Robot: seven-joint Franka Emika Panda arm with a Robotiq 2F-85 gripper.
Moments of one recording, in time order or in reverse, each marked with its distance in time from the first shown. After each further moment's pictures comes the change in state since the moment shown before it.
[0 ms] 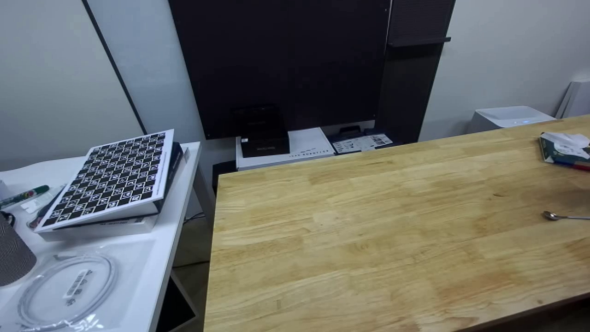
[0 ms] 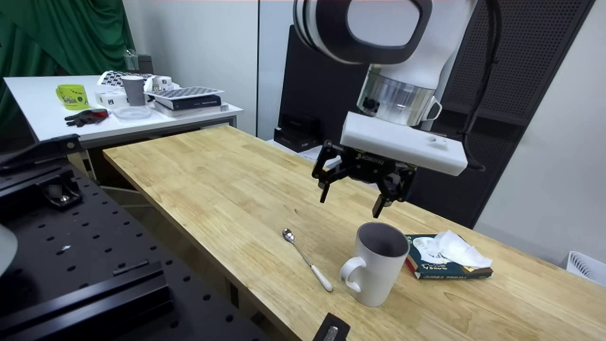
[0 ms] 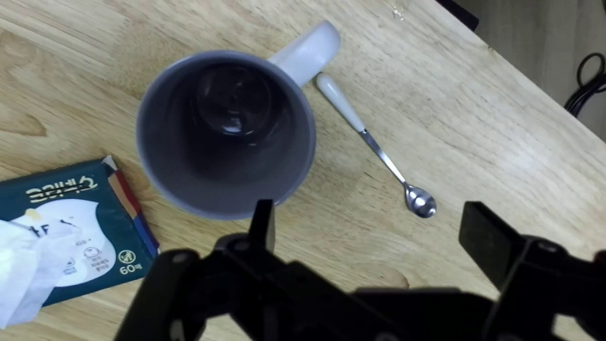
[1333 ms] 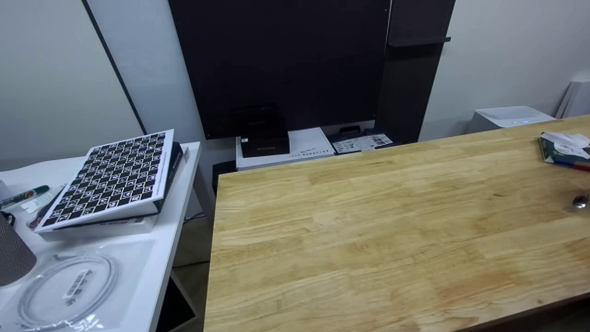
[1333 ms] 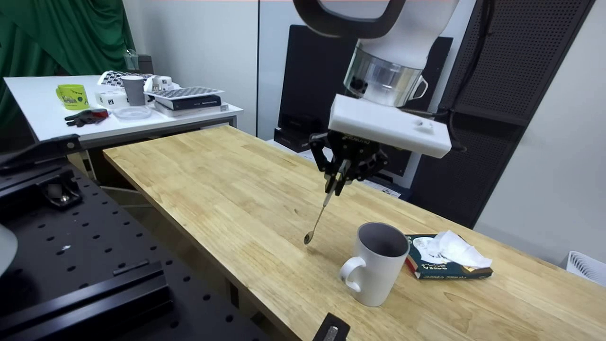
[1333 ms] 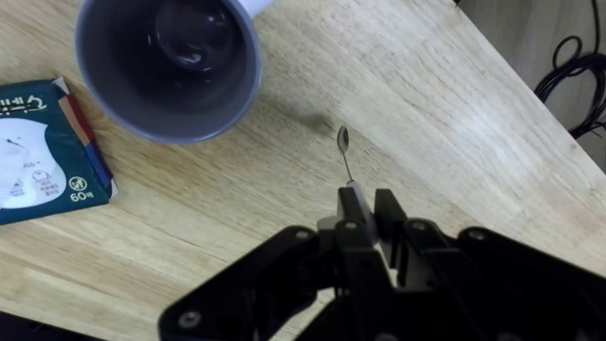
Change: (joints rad) arm -0.025 -0.091 0.076 -0.063 0.219 -0.019 -0.263
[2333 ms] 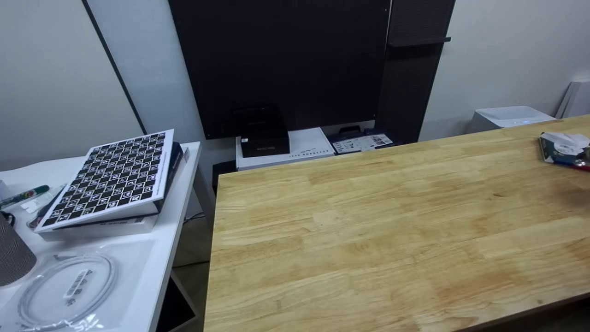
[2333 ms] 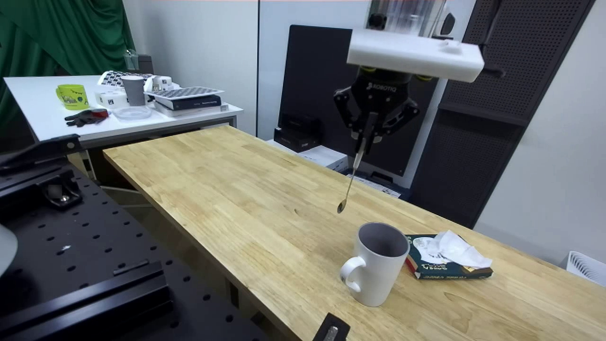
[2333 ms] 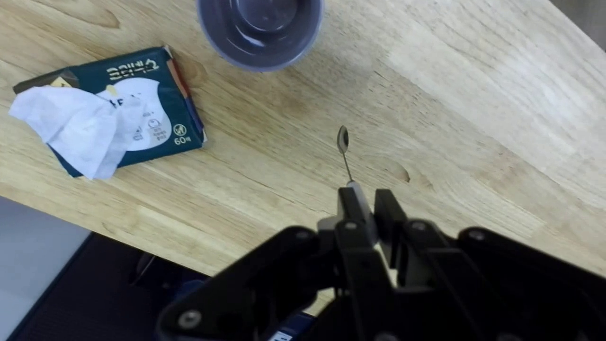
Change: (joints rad) arm 0.029 -0.156 -0.023 -0.009 -0.184 0.002 0.290
